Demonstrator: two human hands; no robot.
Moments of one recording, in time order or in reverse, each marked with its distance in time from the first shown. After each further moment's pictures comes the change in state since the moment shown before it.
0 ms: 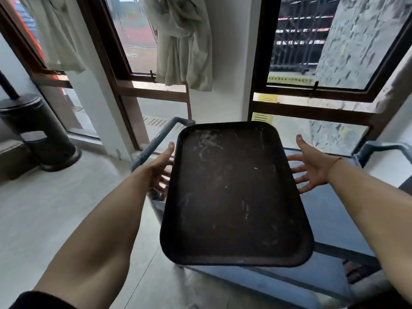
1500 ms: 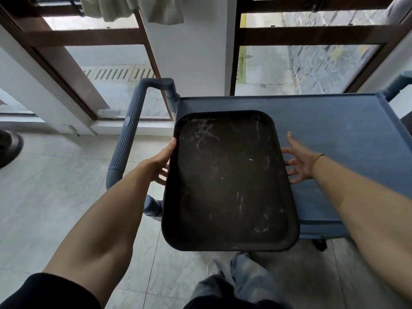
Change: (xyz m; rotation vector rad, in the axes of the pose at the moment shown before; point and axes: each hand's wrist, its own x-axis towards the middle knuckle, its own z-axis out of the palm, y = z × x) left_hand 0.232 0.006 -0.042 0.323 -0.239 -0.225; right_hand 0.175 0.022 0.098 0.244 0.183 0.315
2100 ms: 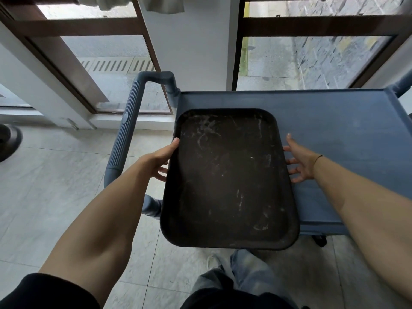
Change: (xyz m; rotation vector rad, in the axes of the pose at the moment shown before) left_hand 0.010 0.007 -0.003 0.063 0.021 -0.004; right_hand 0.021 0.003 0.007 -0.057 0.046 -0.026
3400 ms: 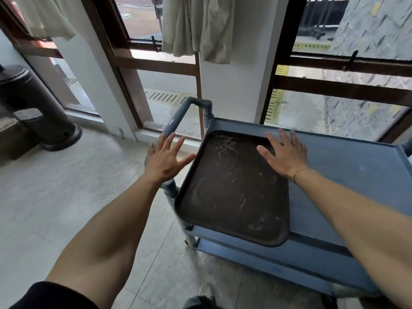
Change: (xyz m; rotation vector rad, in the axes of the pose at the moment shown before) left_hand -0.119 -0.073 0.020 0.744 0.882 0.492; right_hand -0.090 -0.021 0.033 -1.188 0.455 -0.975
